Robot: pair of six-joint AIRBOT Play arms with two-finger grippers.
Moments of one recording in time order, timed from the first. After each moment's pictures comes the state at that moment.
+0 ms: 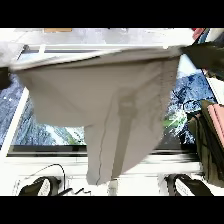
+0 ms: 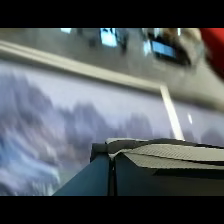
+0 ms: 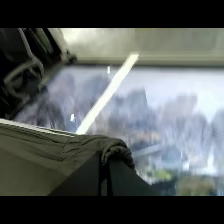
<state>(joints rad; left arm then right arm) 0.33 -0.76 1.04 0.84 -0.73 -1.18 -0.16 -1.02 1.49 -0.71 1.09 1.24</state>
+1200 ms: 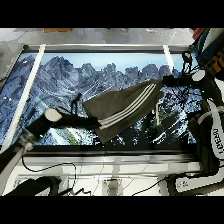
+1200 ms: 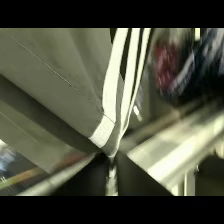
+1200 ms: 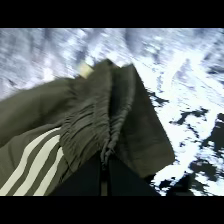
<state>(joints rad) -0.37 -1.14 0.76 0.67 -0.90 -1.37 -0.16 -1.60 1.47 -1.16 0.83 1.24</state>
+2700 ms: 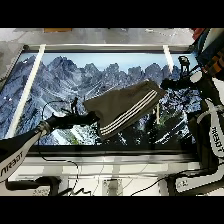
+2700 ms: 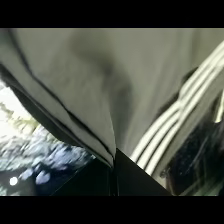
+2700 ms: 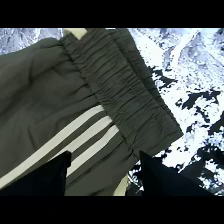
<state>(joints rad) -0.22 -1.48 0.76 0.23 -0.71 -0.95 -0.16 -1.61 1.47 -1.21 0.88 1.25</state>
